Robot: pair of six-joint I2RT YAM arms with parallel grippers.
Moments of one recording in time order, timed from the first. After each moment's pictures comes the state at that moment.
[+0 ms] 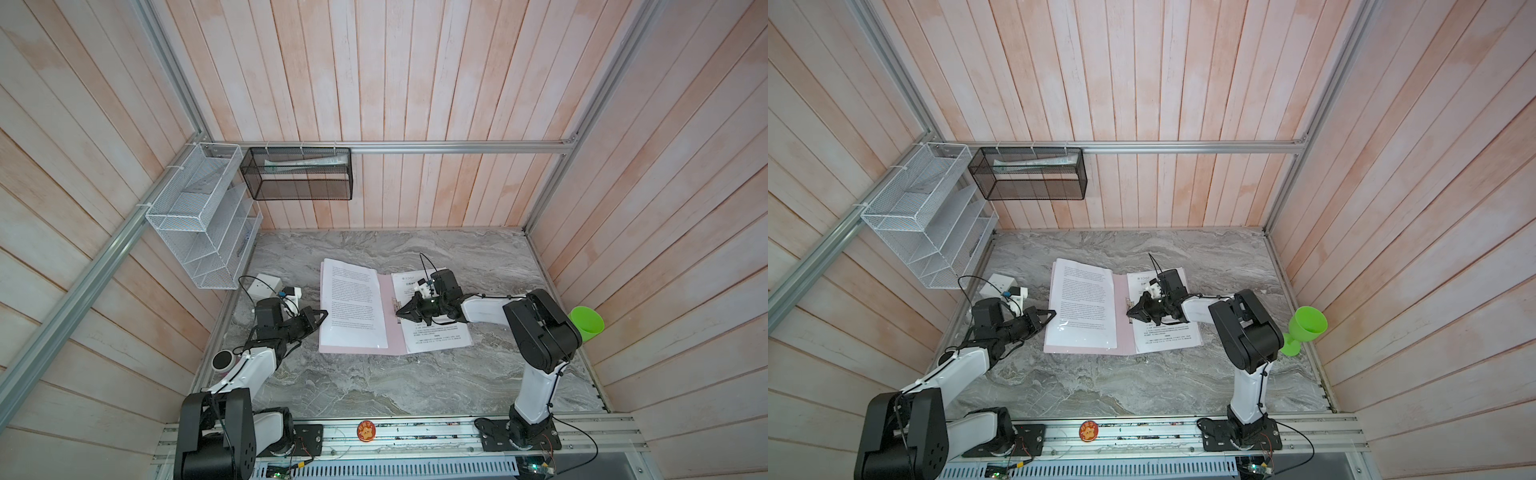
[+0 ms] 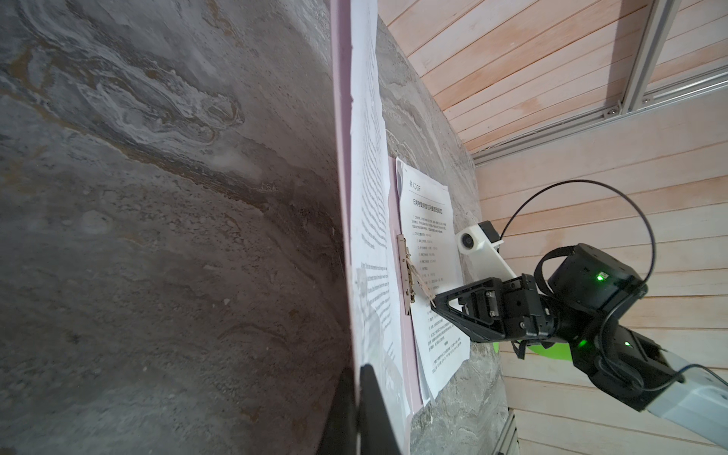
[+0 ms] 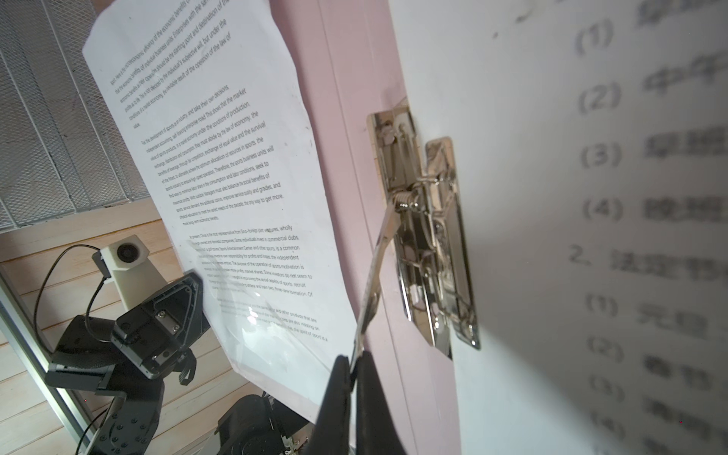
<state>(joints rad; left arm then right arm) 0.09 1.21 0.43 0.13 0.74 -0.58 0.50 1.89 0.95 0.12 -0.76 1.02</state>
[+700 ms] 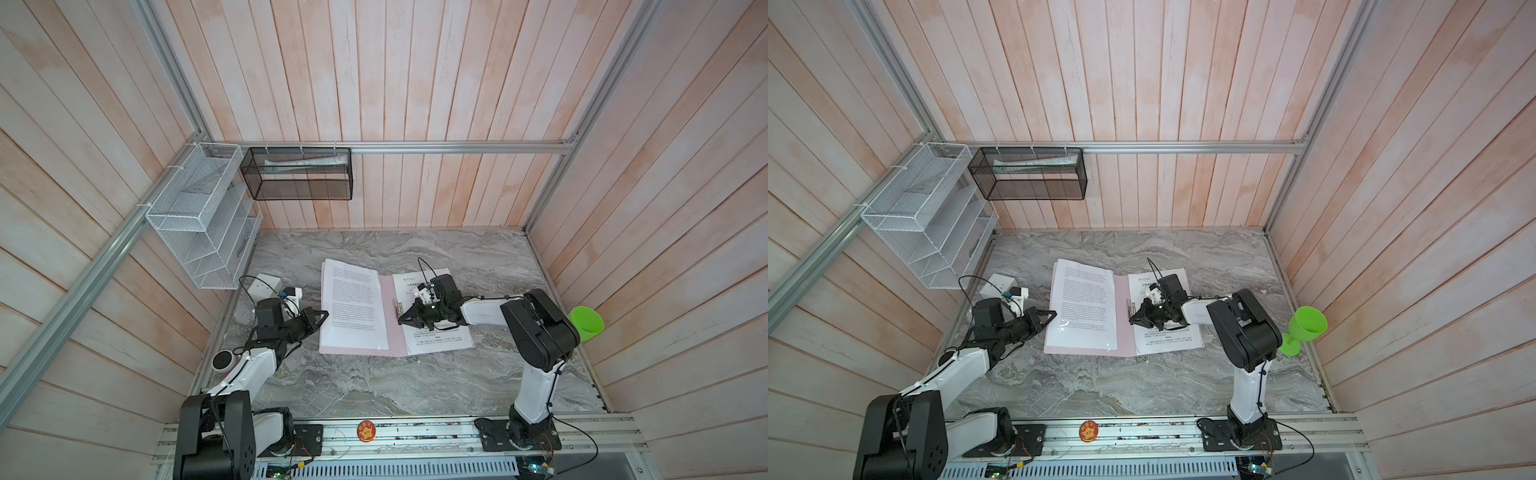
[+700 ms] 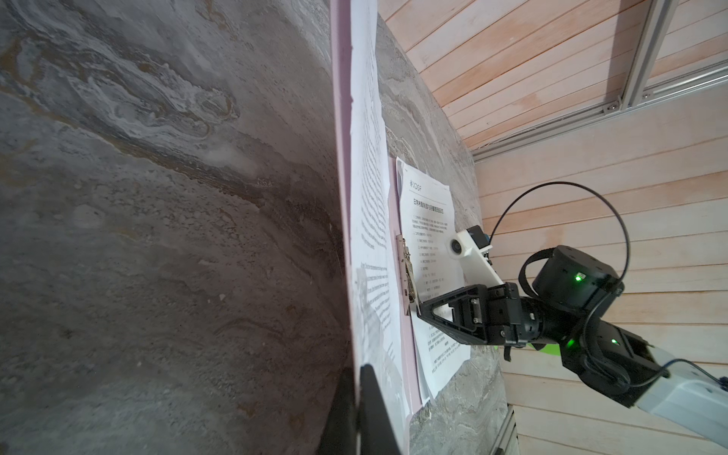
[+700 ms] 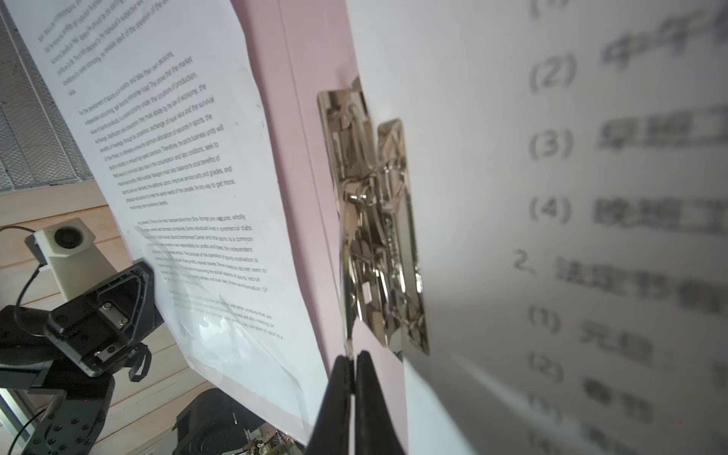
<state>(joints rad) 0.09 1.19 0.43 0.12 0.74 -0.58 0.50 1.91 0.93 0.08 -0.74 0.89</state>
